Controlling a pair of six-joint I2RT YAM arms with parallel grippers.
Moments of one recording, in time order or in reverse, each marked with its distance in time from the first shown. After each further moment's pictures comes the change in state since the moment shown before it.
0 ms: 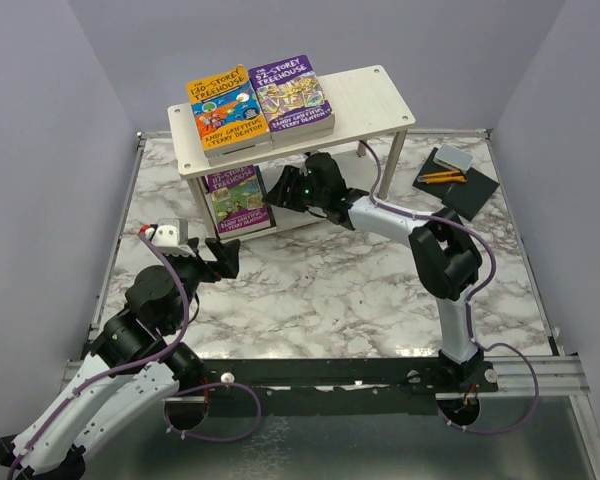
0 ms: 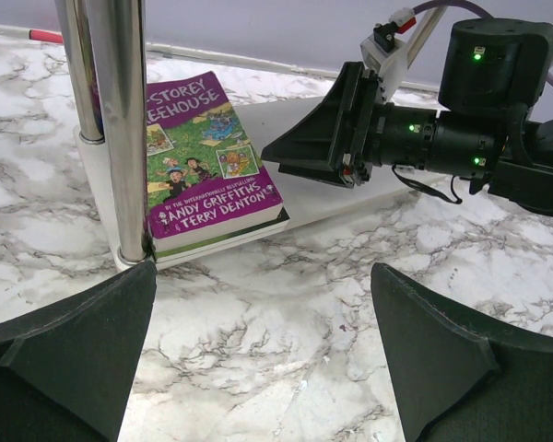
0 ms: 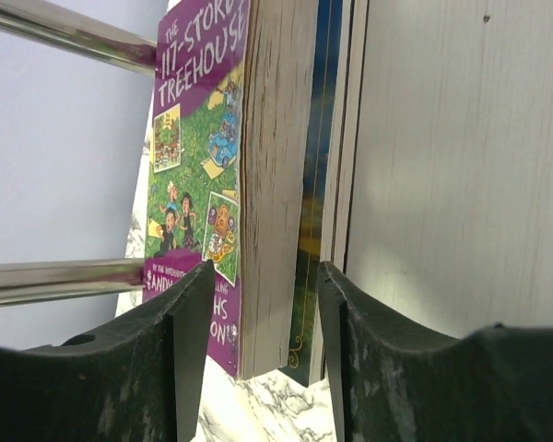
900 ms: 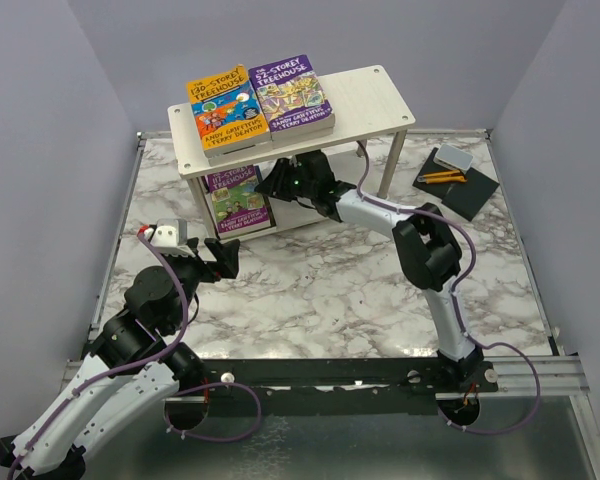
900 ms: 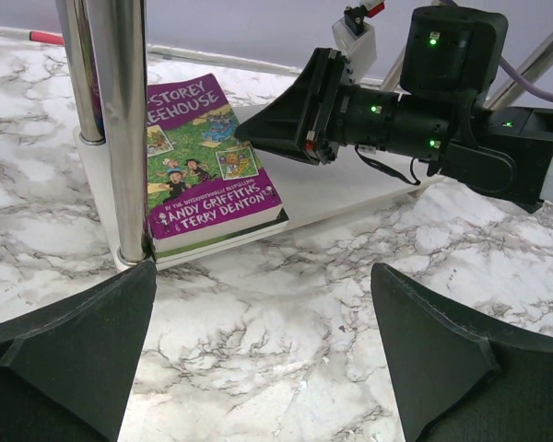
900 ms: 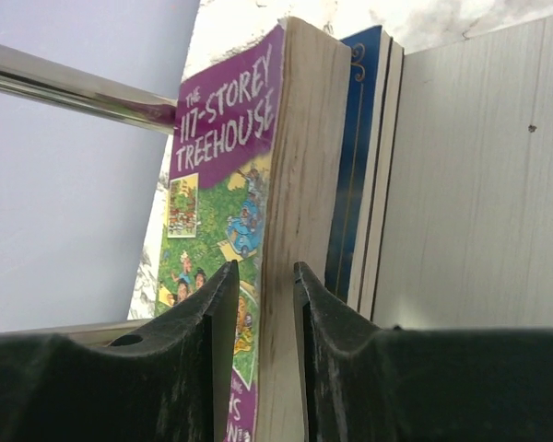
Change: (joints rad) left arm 0.000 -0.005 0.000 0.000 0.000 0.000; right arm 0.000 0.146 0.192 0.037 0.002 0.008
